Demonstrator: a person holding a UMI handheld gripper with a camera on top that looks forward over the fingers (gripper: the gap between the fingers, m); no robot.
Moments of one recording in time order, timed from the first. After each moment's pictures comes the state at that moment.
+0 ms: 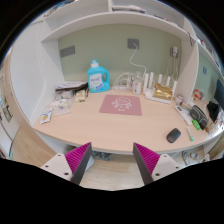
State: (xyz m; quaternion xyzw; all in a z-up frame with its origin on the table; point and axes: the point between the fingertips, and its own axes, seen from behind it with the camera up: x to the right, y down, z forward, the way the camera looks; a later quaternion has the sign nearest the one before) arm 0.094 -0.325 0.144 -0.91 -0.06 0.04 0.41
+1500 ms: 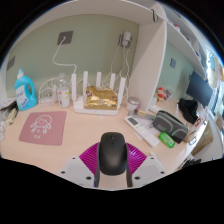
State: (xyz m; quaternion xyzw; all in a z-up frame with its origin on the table) arm 0.390 -0.110 0.075 -0.88 0.09 -0.13 0.44
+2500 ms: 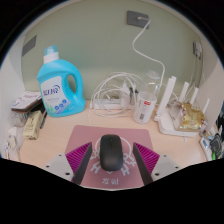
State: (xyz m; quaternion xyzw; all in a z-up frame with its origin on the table) arm 0.103 0.083 0.022 -0.91 -0.03 -0.02 0.42
